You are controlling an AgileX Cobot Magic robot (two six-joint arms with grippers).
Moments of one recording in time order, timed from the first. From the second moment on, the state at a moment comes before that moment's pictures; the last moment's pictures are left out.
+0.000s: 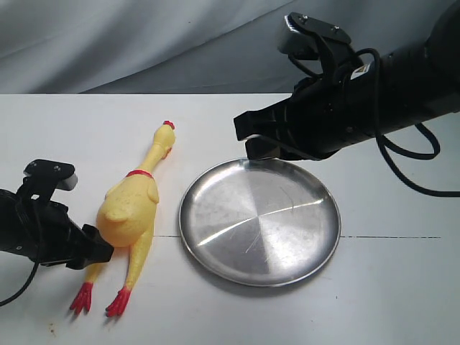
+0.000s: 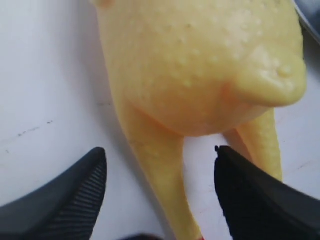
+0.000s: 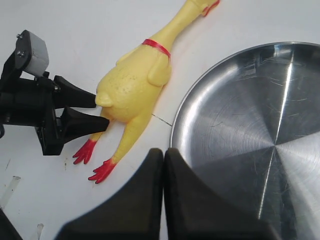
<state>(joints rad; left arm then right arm) 0.02 1.71 -0.62 -1.06 0.39 1.20 0.50 1.48 -1.07 0.67 0.62 -0.33</state>
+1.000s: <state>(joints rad) 0.02 1.76 -0.62 -1.19 0.39 1.35 0.50 1.48 -1.07 0.67 0.62 -0.33</state>
